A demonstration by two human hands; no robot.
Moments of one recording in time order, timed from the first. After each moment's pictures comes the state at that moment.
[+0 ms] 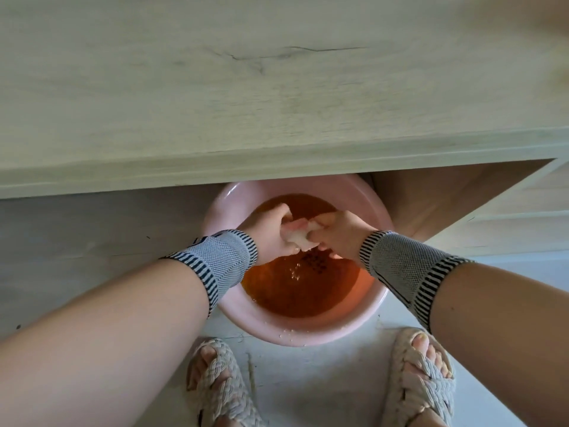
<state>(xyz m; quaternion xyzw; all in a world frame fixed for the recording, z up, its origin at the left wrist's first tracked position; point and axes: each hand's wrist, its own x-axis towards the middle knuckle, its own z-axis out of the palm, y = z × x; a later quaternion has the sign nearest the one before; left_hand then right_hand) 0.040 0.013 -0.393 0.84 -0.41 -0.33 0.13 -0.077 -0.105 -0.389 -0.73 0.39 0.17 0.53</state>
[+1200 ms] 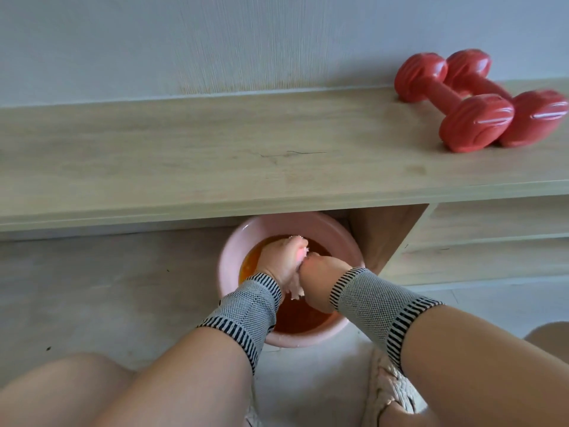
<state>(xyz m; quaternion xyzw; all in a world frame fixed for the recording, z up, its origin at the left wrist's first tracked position) -0.051 0.044 -0.278 0.71 -0.03 -0.41 0.57 -0.124 -0.024 -0.281 -0.95 0.20 0.21 0.14</state>
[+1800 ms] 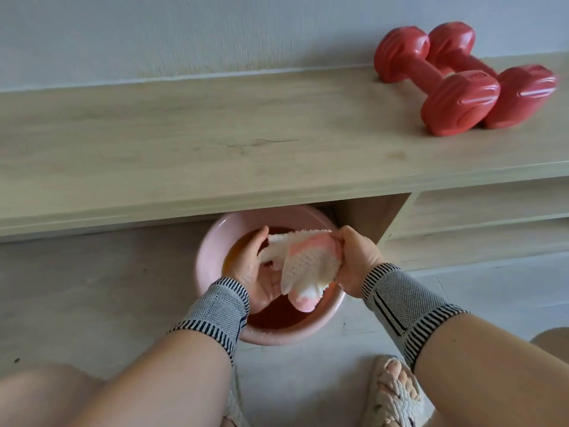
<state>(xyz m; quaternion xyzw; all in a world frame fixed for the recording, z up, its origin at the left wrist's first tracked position) -0.039 0.041 -0.313 0.51 0.12 -0.61 0.59 -0.155 -0.090 -0.308 -0.35 0.50 -0.12 0.79</state>
